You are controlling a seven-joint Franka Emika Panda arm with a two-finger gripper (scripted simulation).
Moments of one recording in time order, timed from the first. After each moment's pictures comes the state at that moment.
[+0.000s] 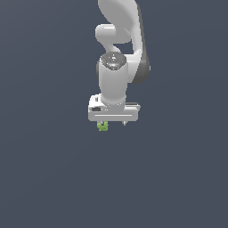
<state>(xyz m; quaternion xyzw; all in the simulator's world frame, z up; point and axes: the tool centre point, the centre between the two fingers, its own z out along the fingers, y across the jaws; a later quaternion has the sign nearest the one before) 0.013 -0.005 0.173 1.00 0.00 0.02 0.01</state>
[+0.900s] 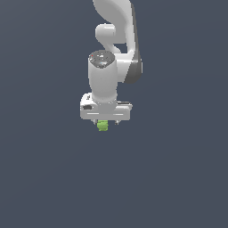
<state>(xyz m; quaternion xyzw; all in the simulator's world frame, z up) 0.009 -0.035 0.175 1.00 -0.01 0.02 0.01</state>
